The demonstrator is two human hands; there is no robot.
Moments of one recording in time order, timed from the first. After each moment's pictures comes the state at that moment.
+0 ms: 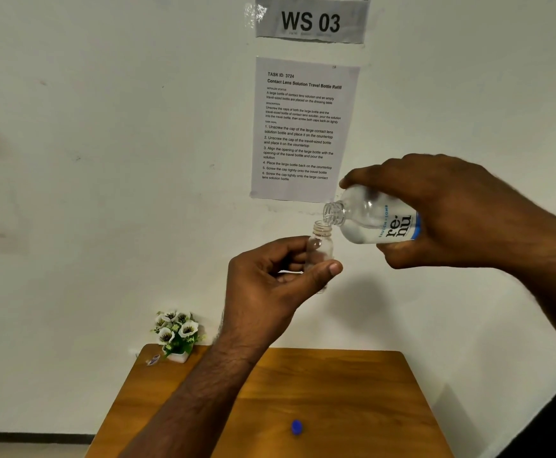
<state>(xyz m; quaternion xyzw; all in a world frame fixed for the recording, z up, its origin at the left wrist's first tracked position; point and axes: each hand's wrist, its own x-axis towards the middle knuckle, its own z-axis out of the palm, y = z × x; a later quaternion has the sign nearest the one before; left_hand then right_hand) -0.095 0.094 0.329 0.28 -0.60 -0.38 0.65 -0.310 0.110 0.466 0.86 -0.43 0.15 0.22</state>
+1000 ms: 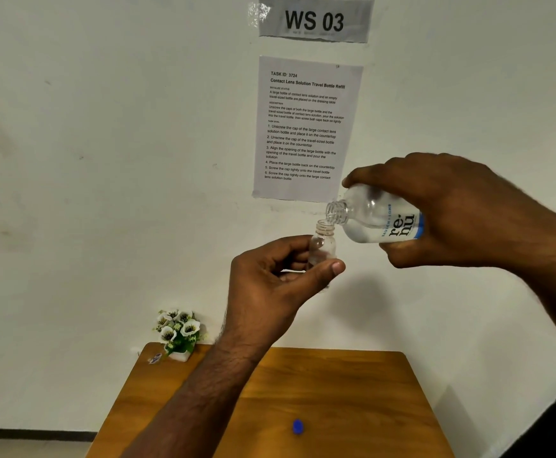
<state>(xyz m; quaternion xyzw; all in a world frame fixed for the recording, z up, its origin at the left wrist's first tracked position) -0.094 0.094 0.330 0.27 -0.60 -0.37 0.65 -0.310 0.110 0.468 0.86 -0.43 0.15 0.22</state>
